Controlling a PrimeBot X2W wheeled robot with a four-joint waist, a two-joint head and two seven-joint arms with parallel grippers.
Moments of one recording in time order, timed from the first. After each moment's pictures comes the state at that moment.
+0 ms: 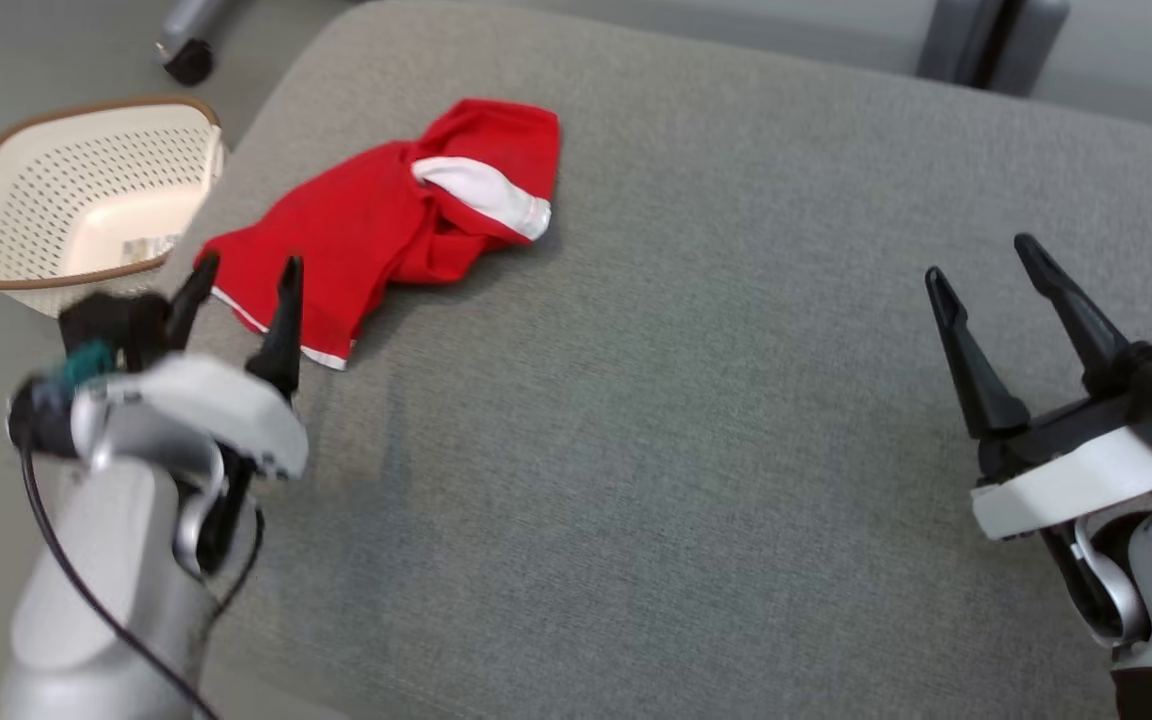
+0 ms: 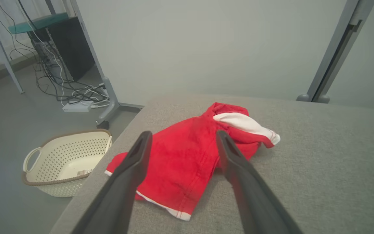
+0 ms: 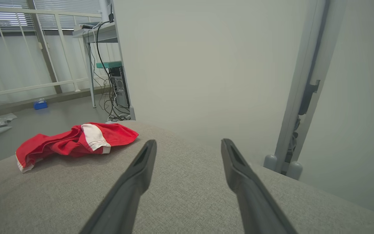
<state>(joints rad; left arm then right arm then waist) -0.46 0.17 -0.12 0.43 -0.33 -0.06 -0.06 -0.33 -0.28 0.20 0.10 0.24 0.13 -0.16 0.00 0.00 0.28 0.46</state>
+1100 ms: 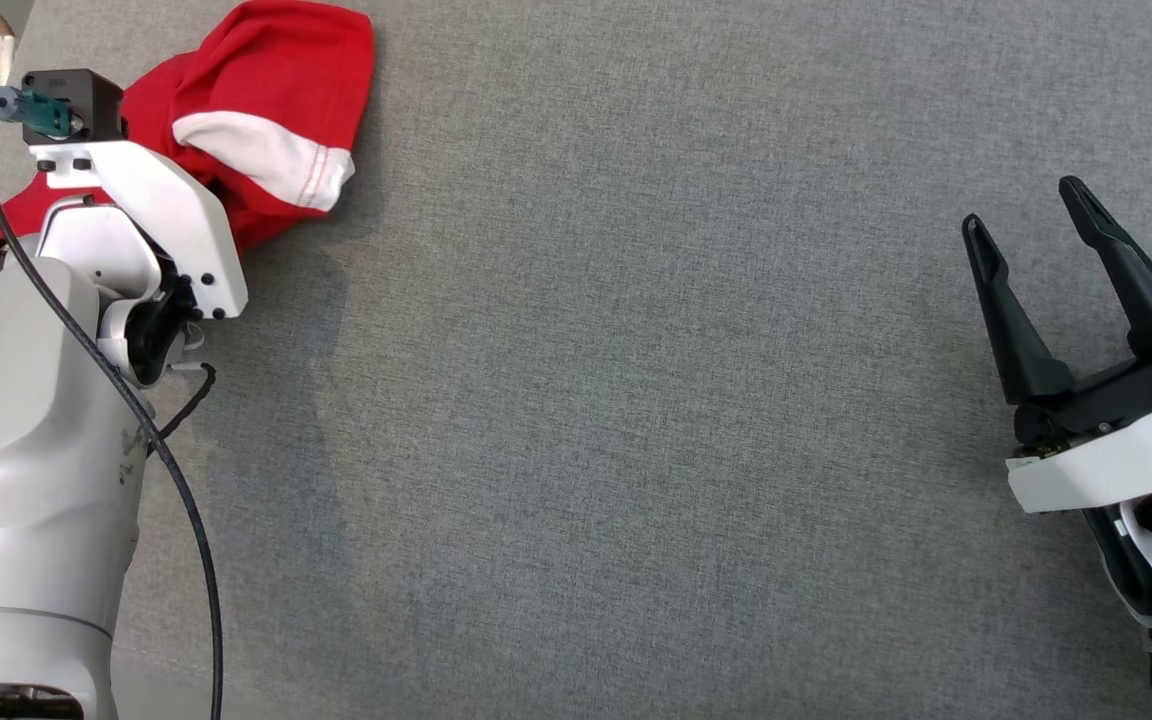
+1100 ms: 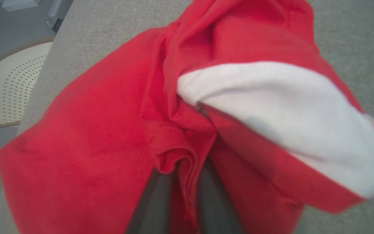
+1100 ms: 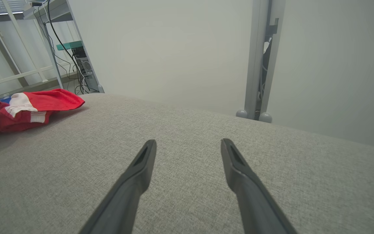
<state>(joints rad) -0.92 0.21 -0.16 0.83 -0.38 -0.03 0.45 -0.35 -0.33 0.18 -0.03 0.27 0.13 -0.11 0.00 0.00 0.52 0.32</state>
